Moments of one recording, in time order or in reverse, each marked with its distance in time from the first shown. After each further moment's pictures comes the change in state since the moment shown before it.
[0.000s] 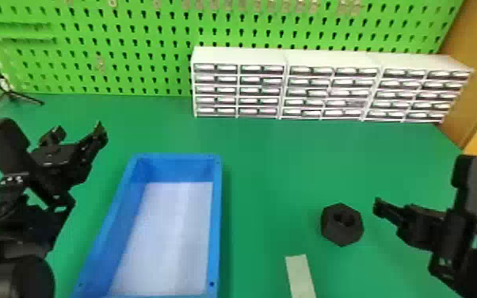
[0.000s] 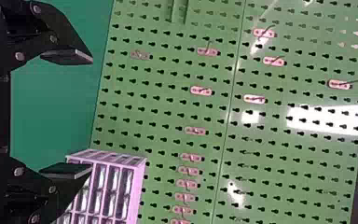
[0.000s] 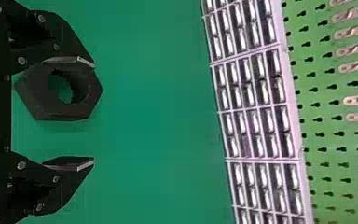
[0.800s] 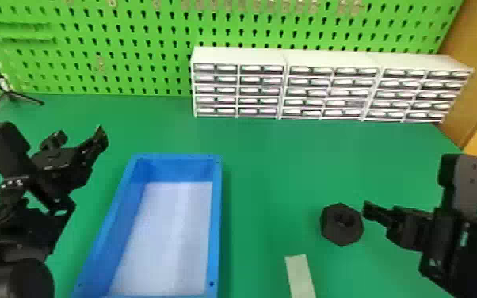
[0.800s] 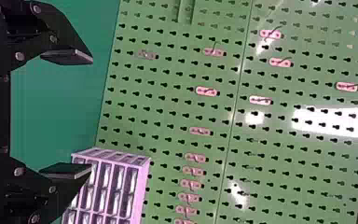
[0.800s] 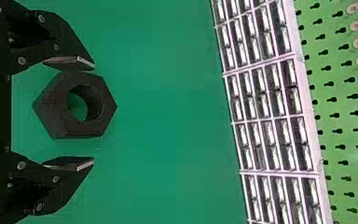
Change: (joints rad) left arm 0.009 0.000 0.000 0.000 0.012 0.008 0.000; right arm -0.014 -0.031 0.026 -0.009 -0.121 0.062 -0.098
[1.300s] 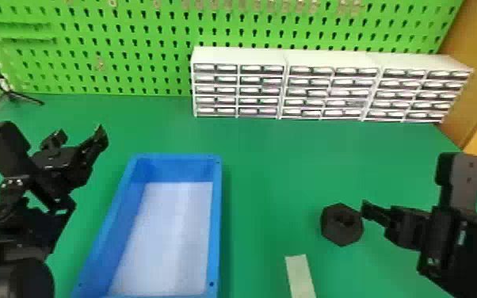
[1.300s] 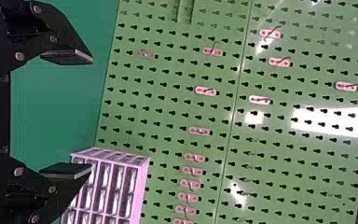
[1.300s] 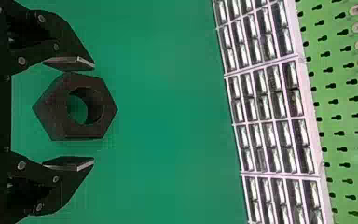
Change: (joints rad) left arm -0.002 0.000 -0.001 0.000 0.000 0.000 0.000; right arm -0.006 -0.002 0.007 0.000 0.000 0.009 -0.004
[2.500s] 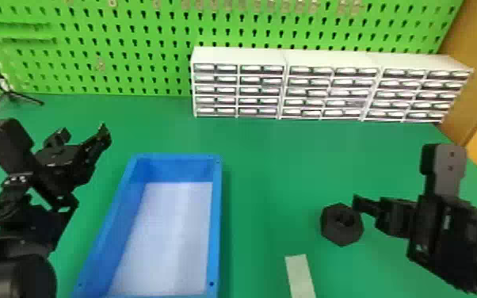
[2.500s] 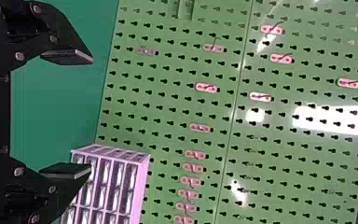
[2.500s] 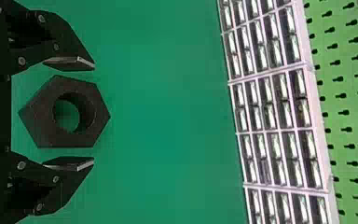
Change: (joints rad) left arm -0.010 0.000 -0.008 0.000 0.000 0.014 0.000; right arm -0.082 -0.045 0.035 0.100 -0.026 0.013 0.000
